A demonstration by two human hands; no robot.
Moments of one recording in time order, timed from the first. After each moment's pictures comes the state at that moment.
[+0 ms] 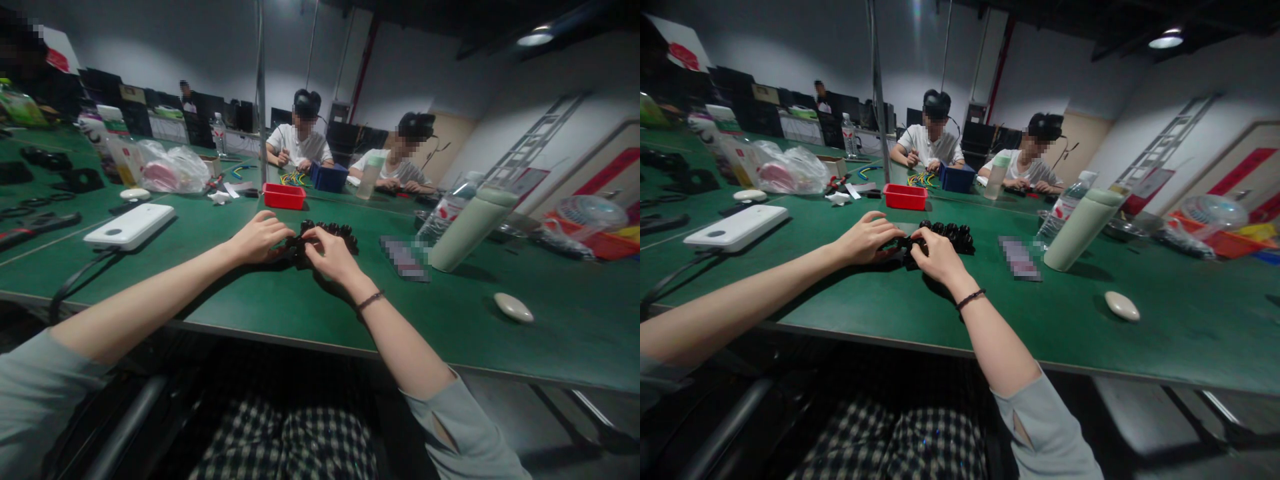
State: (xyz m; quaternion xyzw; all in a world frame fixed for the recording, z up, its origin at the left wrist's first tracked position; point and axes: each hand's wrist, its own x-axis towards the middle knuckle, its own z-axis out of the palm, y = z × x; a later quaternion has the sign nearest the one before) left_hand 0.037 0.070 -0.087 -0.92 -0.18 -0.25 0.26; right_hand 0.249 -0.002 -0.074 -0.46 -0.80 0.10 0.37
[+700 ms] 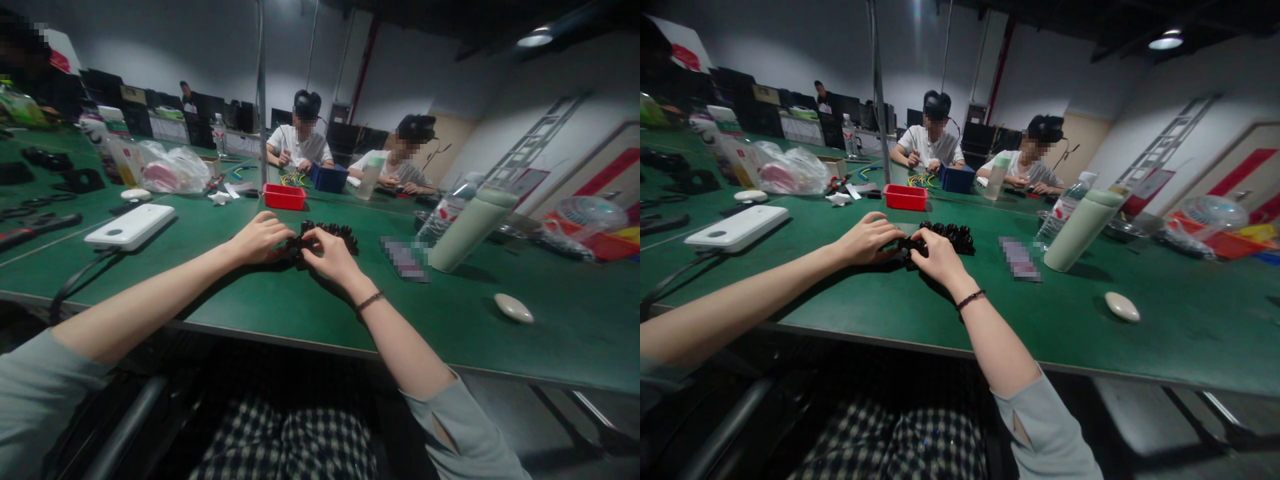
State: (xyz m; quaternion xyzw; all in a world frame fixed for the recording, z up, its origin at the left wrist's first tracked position) left_hand 0.038 0.071 -0.088 -0.91 -0.18 -0.25 0.26; right_hand 0.252 0.002 -0.077 -0.43 -0.81 0.08 0.38
